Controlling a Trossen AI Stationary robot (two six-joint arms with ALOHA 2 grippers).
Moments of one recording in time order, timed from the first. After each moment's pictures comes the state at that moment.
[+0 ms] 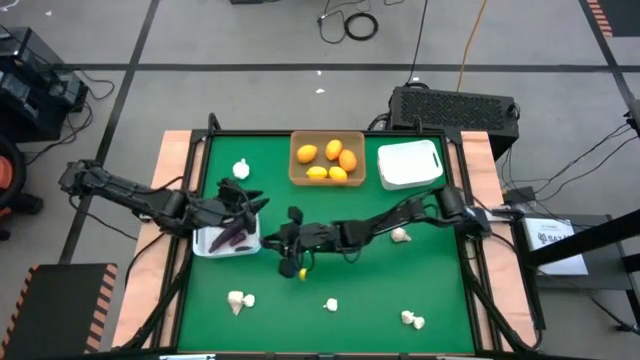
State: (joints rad) left arm -0.25 0.81 0.50 -0.18 -0.69 -0.62; right arm 0.17 2.20 1.49 0.46 0.24 0.16
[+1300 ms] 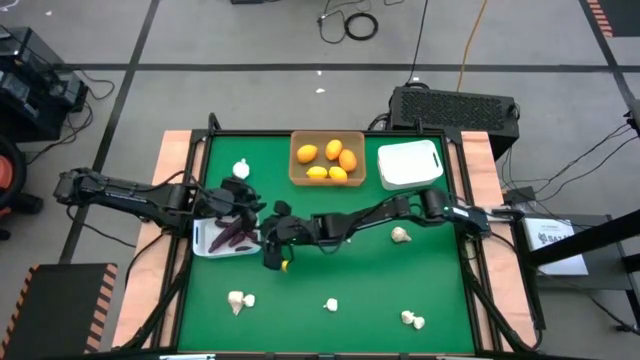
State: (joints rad) left arm -0.08 0.82 0.50 -0.36 -0.38 -0.61; right arm 0.13 2.32 1.77 0.13 0.19 0.14
